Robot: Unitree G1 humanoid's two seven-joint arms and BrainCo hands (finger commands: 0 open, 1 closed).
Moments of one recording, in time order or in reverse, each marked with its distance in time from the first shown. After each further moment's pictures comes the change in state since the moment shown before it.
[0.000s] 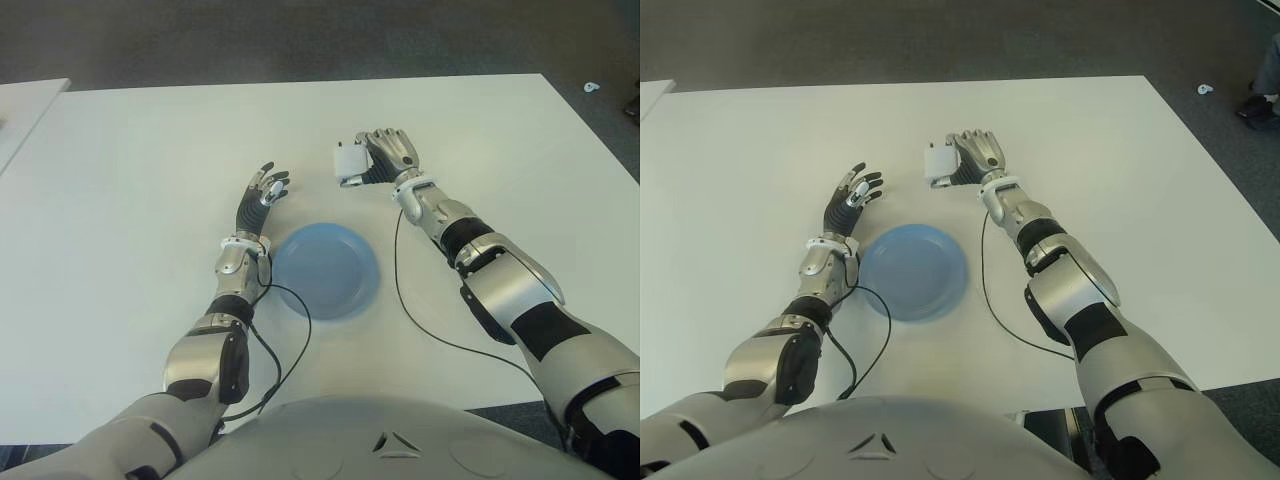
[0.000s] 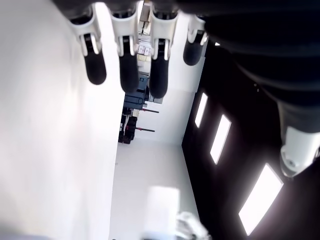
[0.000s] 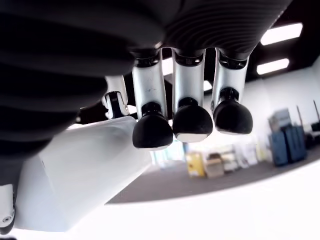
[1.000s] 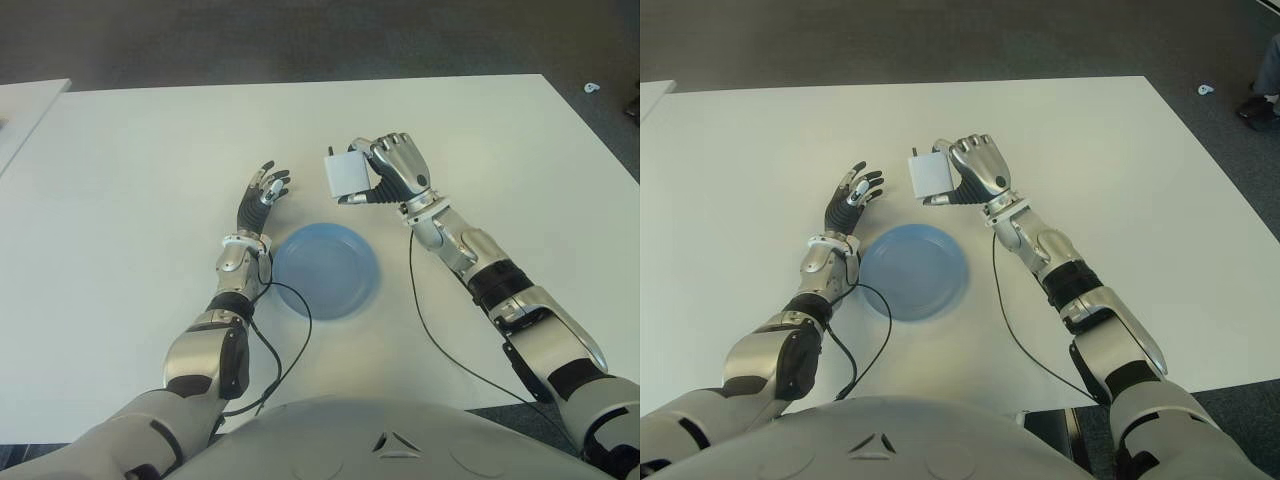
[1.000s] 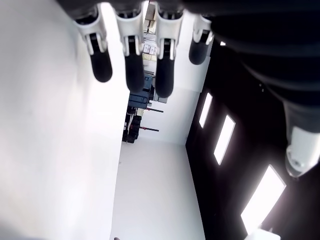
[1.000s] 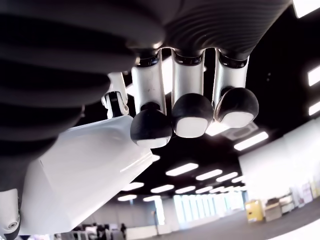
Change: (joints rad) left arm -0.020 0.003 0.002 0.027 0.000 0.018 0.000; right arm 0.372 -0.179 -0.068 -0.687 -0.047 -0.041 0.021
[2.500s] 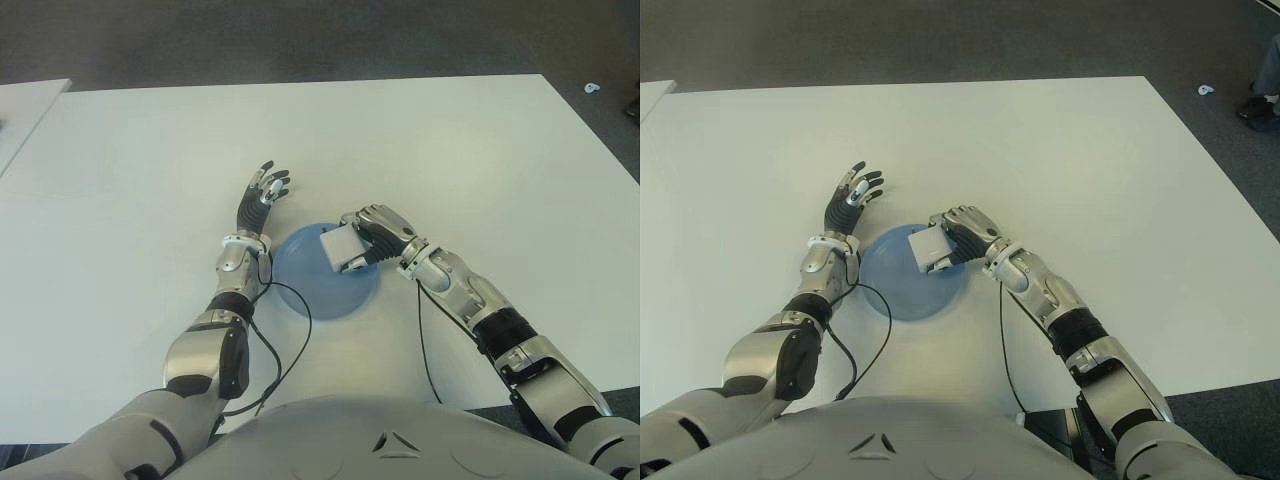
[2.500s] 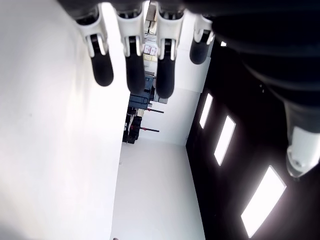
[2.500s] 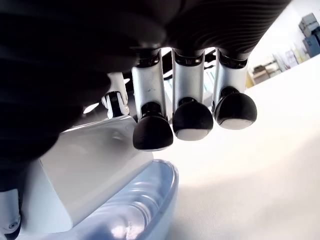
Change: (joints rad) left arm 0.000 0.001 -0.001 0.001 0.000 0.003 0.000; right arm 0.237 0.007 -0.044 -0.090 0.148 -0.047 0.520
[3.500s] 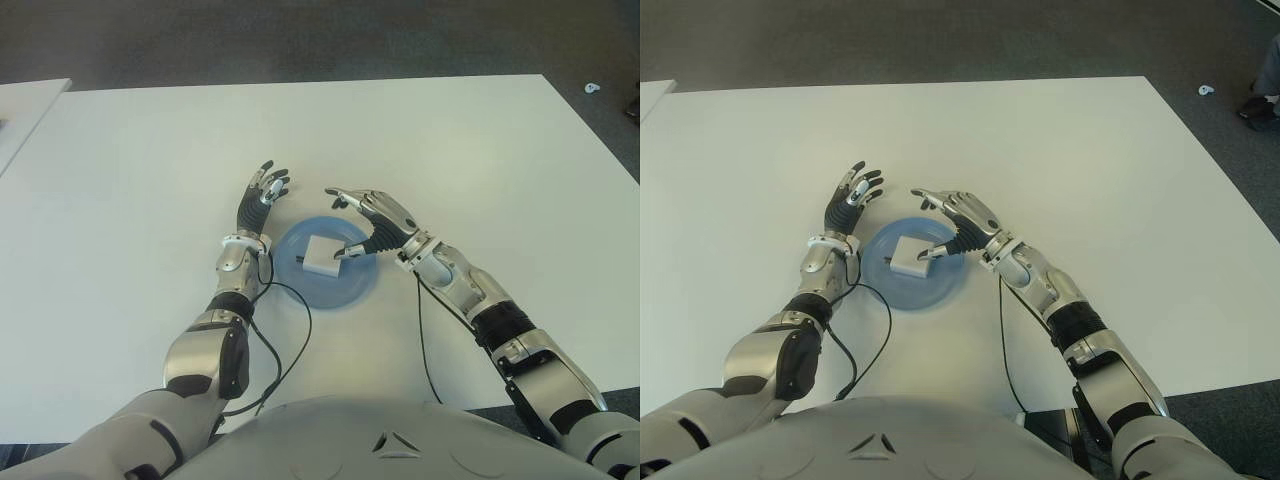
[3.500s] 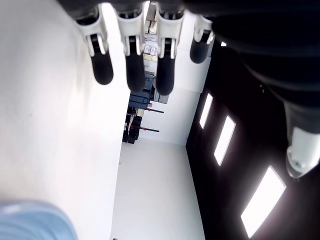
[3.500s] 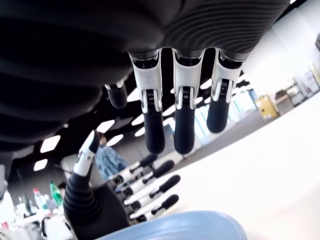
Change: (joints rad) left arm 0.000 -0.001 0.001 -0.001 -0.002 0.000 0.000; right arm -0.032 0.022 -0.050 0.032 0.007 -0.140 -0.135
